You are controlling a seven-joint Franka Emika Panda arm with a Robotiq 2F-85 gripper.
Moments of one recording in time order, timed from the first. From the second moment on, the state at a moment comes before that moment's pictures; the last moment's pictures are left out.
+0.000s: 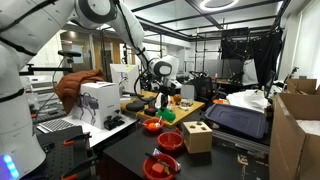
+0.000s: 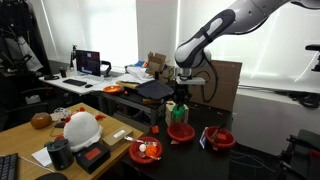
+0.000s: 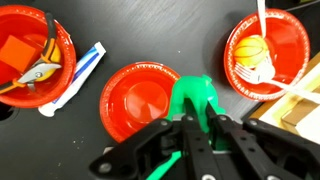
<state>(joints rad) 0.09 0.71 0.00 -1.66 0.21 2.28 0.40</state>
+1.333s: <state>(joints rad) 0.04 0.65 0.19 -1.97 0.26 2.06 -0.29</state>
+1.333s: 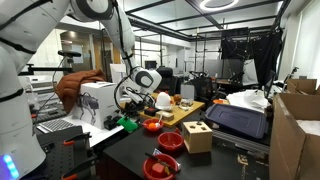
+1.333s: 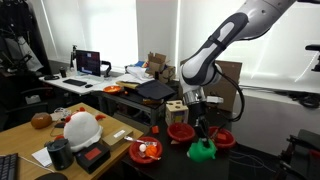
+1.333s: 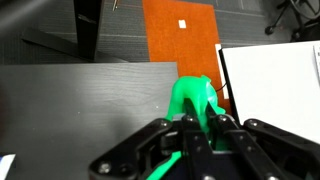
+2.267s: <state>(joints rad) -0.01 0.79 0.24 -1.91 0.29 1.82 -0.51</state>
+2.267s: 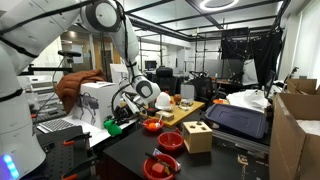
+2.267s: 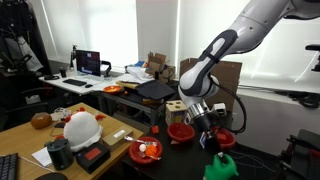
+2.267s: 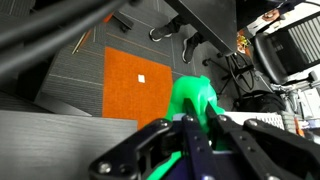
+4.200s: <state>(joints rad) 0.09 0.92 0.16 -1.85 0.03 2.20 -0.29</state>
